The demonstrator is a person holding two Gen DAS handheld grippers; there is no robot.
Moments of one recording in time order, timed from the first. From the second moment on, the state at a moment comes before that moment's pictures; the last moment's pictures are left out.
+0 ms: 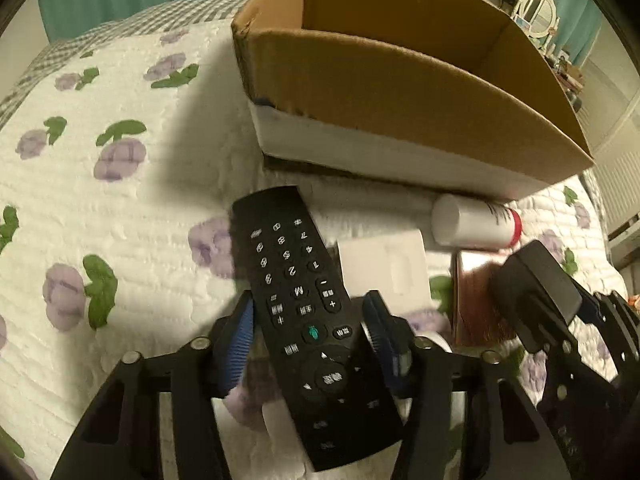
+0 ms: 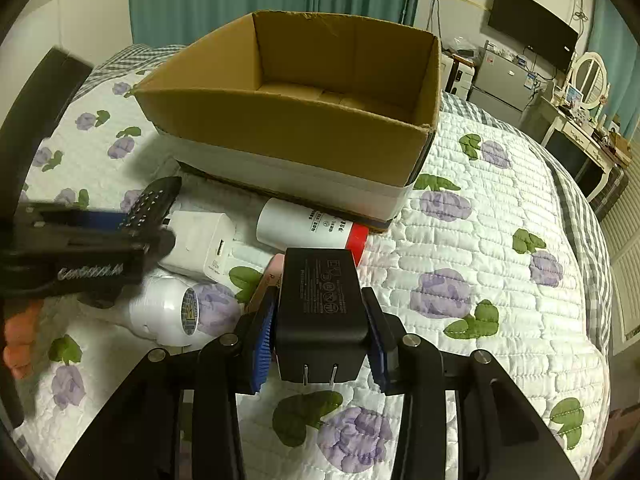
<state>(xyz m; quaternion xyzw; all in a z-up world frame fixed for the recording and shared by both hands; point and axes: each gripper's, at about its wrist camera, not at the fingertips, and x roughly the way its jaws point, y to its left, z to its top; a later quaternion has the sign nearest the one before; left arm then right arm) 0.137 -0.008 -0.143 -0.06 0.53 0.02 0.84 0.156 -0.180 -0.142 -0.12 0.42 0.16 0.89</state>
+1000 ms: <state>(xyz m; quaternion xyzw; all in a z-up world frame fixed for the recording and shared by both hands) 0.083 -0.007 -0.072 -0.03 0.46 -0.03 0.89 0.119 -0.172 -0.080 -0.14 0.36 0.14 0.91</state>
